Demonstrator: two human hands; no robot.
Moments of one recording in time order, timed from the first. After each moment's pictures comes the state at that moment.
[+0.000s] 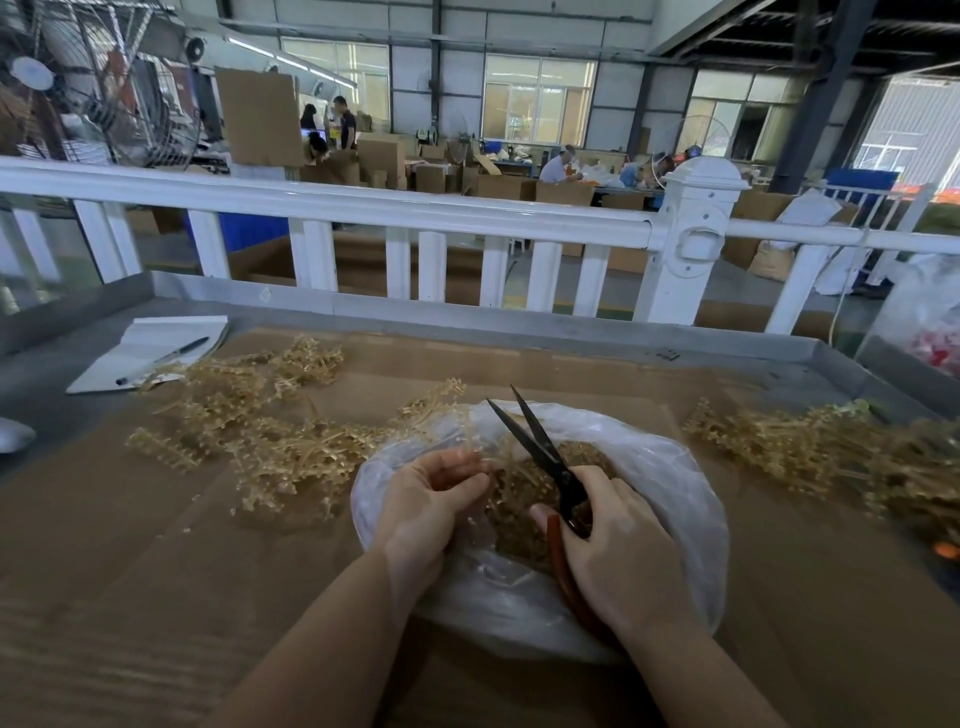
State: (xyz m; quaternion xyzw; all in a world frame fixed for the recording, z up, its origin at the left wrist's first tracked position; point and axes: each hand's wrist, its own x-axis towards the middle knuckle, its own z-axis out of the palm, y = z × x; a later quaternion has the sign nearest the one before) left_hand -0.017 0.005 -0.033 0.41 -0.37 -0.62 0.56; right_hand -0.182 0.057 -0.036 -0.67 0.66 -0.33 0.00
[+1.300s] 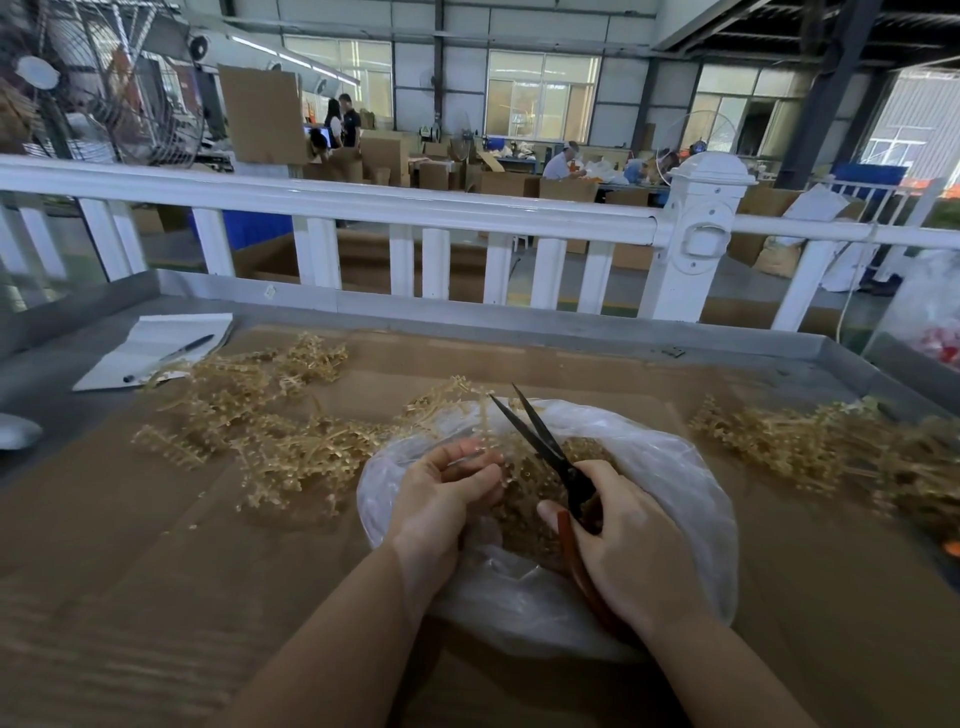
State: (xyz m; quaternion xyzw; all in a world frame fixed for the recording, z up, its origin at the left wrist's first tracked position) left_hand -0.024 0.004 -0.033 0.35 -0.32 -0.66 0.58; right_hand -0.189 0.054 -0.035 -0.69 0.64 -0.34 0.03
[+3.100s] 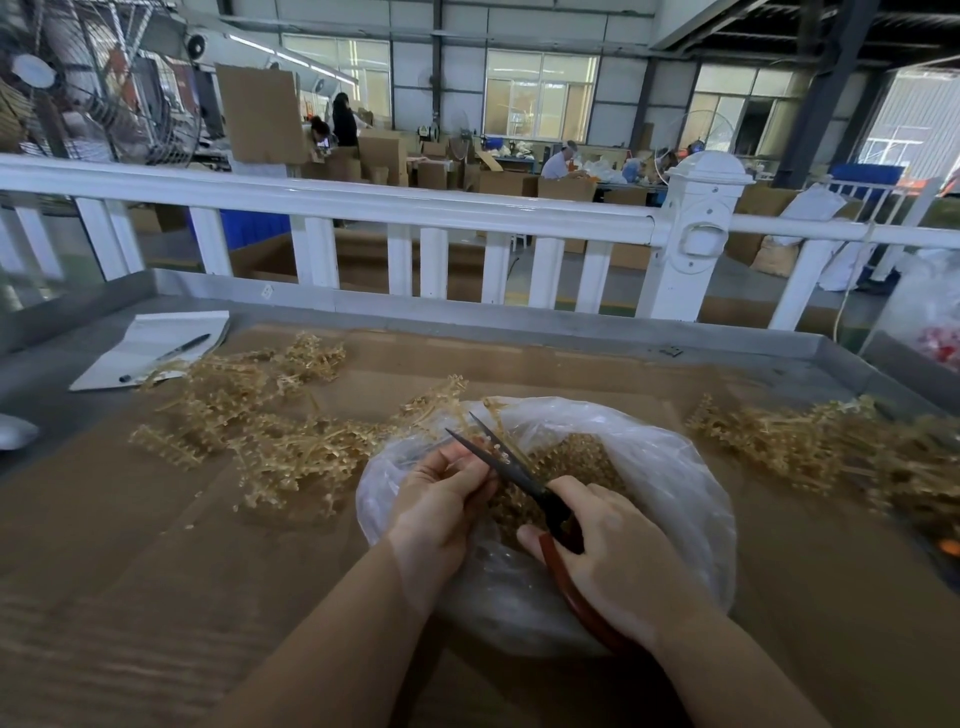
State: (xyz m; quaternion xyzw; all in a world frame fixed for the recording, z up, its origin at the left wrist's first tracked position) left_hand -0.029 0.007 -0.026 0.36 -0.25 -0.69 0.58; right_hand -0.184 0.062 -0.022 -0.76 0.60 -0.25 0.05
